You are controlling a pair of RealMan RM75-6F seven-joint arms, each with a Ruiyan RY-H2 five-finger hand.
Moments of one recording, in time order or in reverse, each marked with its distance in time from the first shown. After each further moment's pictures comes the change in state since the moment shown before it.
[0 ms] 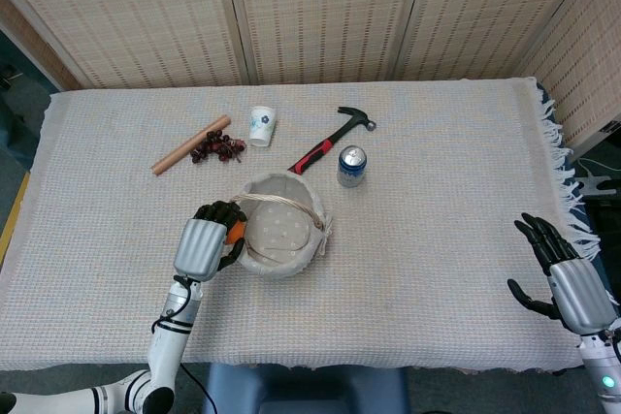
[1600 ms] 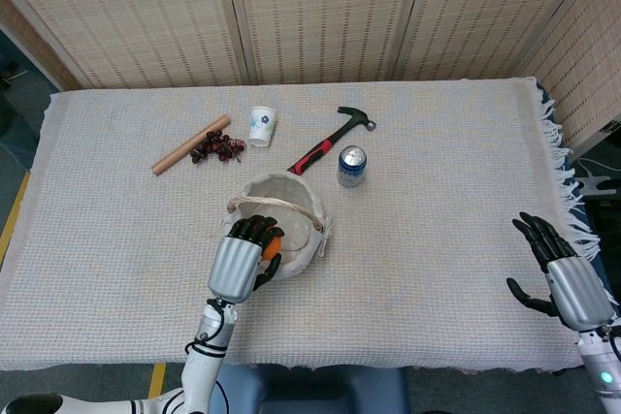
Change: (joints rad) left arm -0.015 -0.183 0.048 0.003 0.093 0.116 0.047; right arm 0.014 0.008 -0.001 -0.010 0.020 -0.035 -0.003
